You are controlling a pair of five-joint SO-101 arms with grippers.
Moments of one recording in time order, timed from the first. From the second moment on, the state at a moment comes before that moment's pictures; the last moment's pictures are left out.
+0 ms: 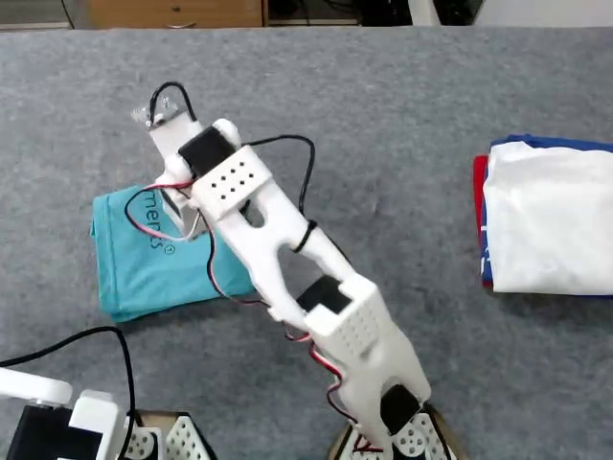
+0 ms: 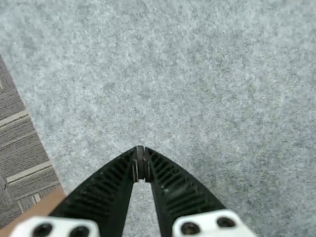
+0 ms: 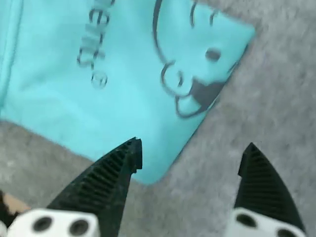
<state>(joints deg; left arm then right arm) -84.0 -20.7 28.6 63.6 -22.9 -47.0 37.3 -46.6 101.3 -13.5</state>
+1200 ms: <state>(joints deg) -82.5 -20.7 29.7 63.6 -22.9 -45.4 69.7 -71.8 101.7 -21.8</state>
